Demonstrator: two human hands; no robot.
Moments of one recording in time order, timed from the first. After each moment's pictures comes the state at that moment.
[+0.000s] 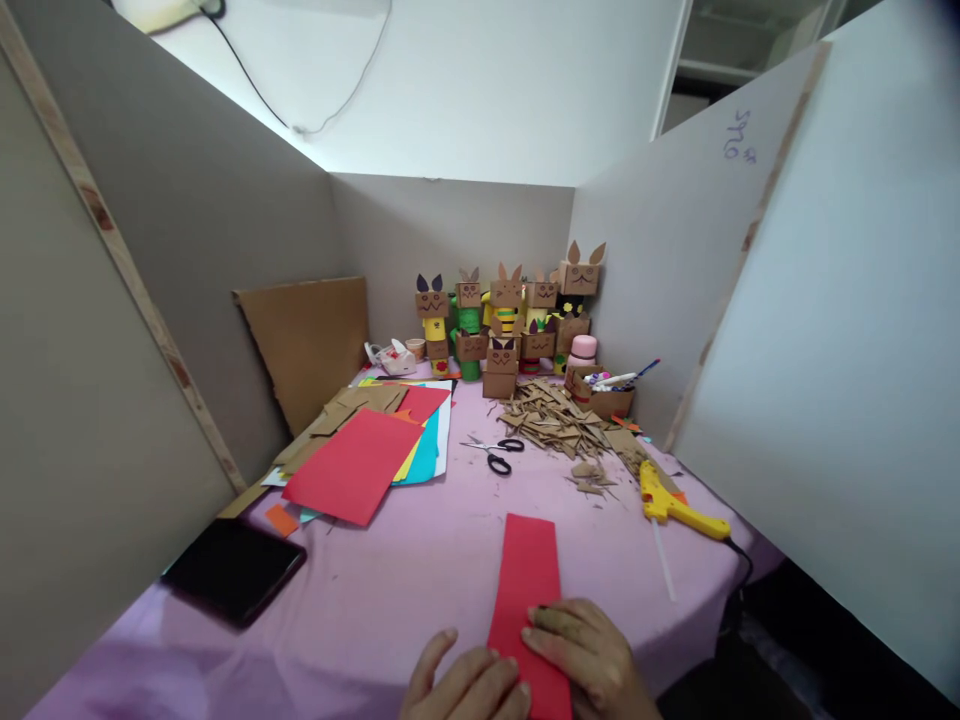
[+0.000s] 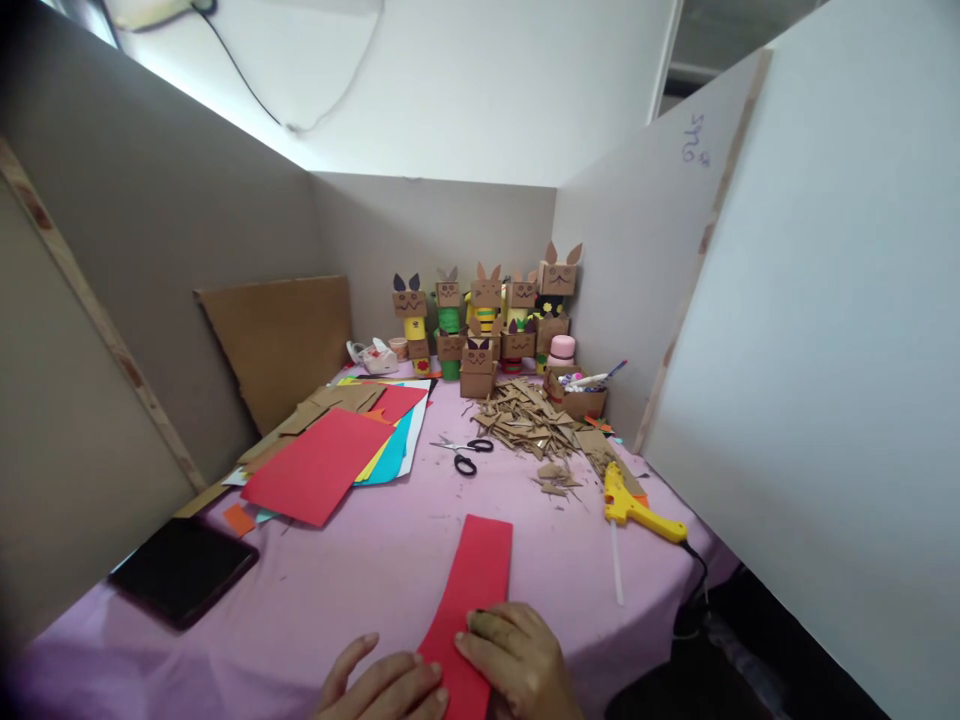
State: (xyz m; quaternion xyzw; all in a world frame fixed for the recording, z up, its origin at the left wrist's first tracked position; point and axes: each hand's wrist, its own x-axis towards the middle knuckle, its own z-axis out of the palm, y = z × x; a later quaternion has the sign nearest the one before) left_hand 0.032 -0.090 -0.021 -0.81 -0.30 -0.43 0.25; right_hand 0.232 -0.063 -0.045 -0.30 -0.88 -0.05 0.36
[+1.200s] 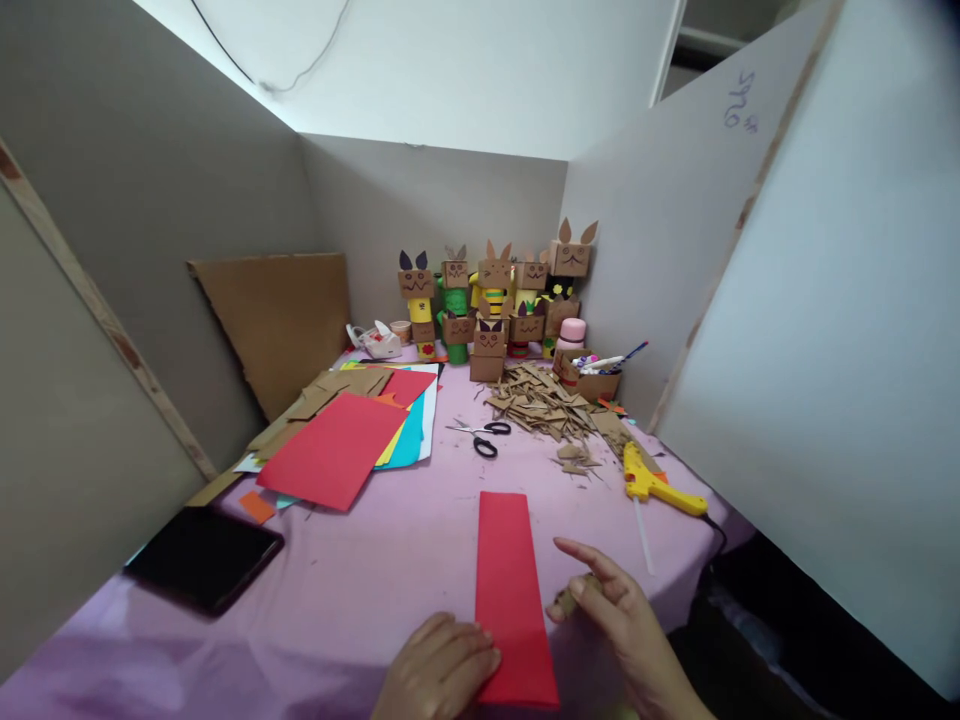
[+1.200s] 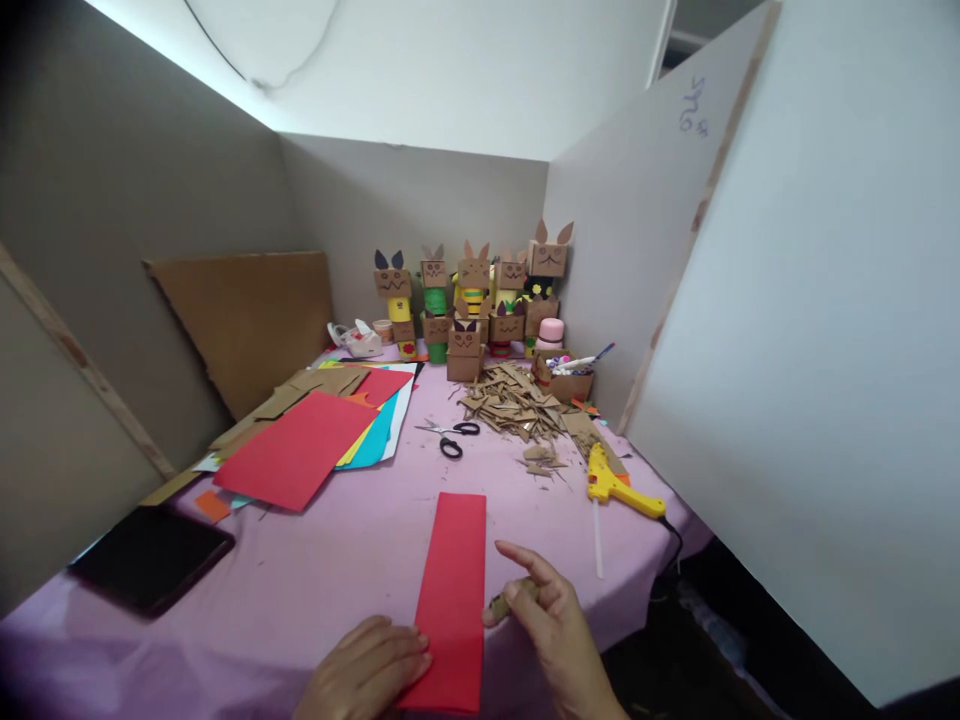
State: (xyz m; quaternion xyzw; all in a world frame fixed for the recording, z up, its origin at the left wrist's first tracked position) left_hand 0.028 -0.085 -0.010 -0.88 -0.25 -0.38 0.12; right_hand 0.247 -0.068 -0.019 -0.42 -0.45 0.59 0.53
